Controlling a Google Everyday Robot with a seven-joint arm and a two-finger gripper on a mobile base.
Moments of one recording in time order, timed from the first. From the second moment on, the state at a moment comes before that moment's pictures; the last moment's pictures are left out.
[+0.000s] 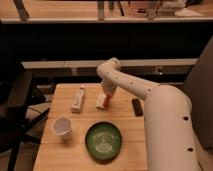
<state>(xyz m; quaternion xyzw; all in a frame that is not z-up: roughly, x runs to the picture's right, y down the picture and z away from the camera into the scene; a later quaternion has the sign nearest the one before) 0.030 0.027 0.932 -0.24 -0.13 -0.48 0.84</state>
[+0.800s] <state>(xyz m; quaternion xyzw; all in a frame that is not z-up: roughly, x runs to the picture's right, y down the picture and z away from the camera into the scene) 0.029 0.028 0.936 -0.24 -0.13 -0.50 0.82</state>
